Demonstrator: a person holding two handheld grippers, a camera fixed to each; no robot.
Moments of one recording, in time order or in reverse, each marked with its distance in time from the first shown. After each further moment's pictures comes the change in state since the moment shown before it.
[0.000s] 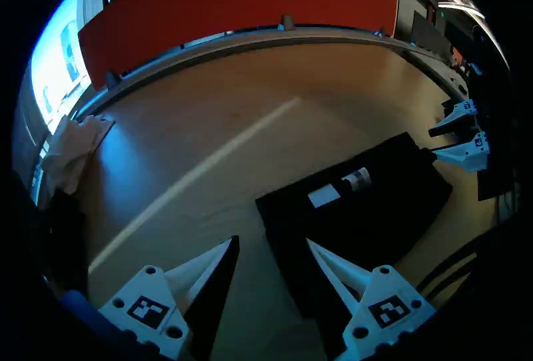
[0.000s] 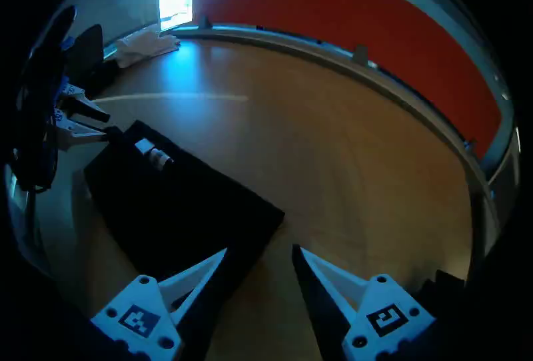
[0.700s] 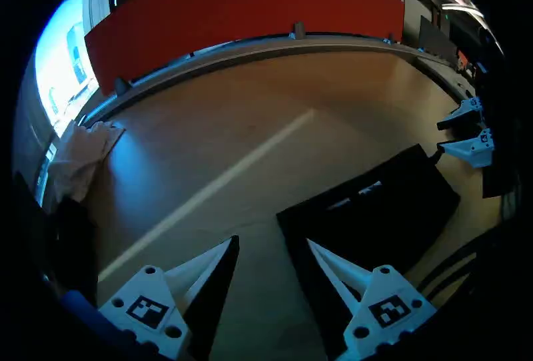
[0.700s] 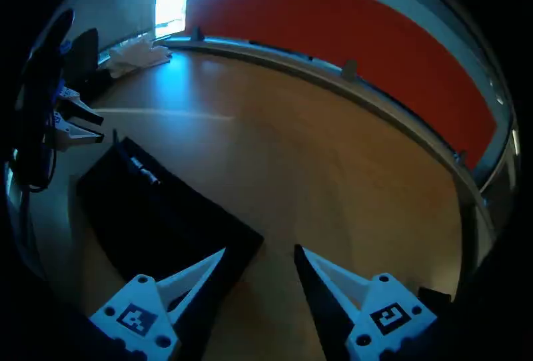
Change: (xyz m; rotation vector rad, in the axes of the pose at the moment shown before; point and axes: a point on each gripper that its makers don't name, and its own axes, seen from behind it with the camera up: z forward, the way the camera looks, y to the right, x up) left arm 0.018 -0.018 0.000 0.046 0.034 -0.008; right arm 0.026 0.023 -0.003 -0.054 0.064 -0.015
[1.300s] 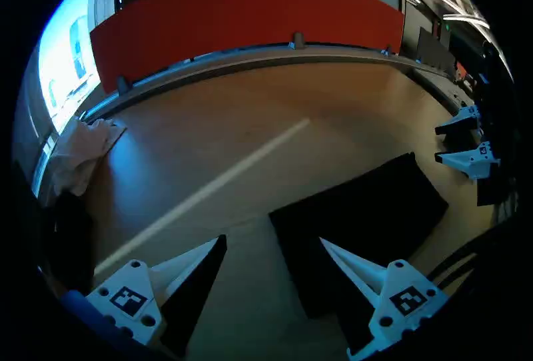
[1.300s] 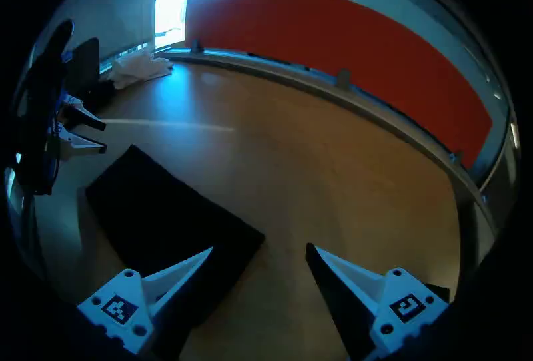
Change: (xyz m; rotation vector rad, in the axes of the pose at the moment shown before) left arm 0.002 0.008 -0.018 -0.032 0.035 -0.038; right arm 0.004 -0.007 -0.024 0.006 0.044 0.023
